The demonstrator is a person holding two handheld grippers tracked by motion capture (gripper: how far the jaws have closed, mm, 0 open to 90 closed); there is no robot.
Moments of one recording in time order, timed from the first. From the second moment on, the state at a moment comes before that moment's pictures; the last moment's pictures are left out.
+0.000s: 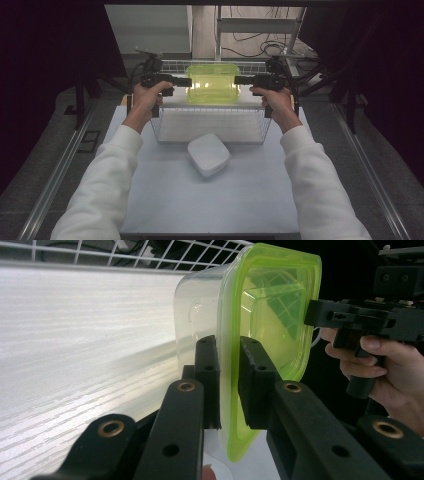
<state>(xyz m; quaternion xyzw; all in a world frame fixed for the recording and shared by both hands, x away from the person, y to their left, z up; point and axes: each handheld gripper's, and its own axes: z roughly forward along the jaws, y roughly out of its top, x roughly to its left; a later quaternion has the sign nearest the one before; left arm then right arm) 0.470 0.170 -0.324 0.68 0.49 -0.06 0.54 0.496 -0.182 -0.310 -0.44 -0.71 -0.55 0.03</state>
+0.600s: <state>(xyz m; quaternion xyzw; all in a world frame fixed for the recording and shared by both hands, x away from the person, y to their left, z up) 0.505 0.176 -0.337 0.63 0.54 -0.13 0.54 0.528 -0.171 -0.315 -0.53 -0.68 -0.50 0.07</state>
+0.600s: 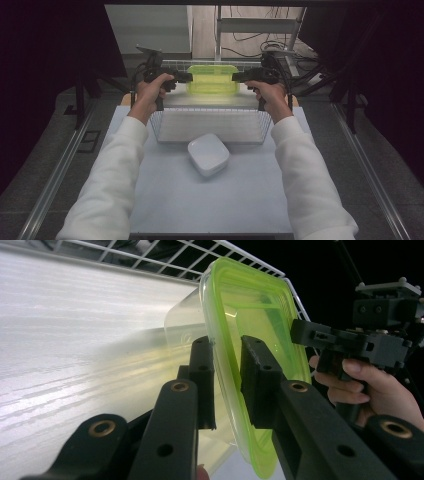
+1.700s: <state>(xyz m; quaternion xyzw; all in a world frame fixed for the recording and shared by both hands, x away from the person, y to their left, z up) 0.473 0.176 -0.311 0.65 0.52 0.00 0.56 0.498 -0.169 -0.287 -0.52 -0.68 -0.51 -0.04</state>
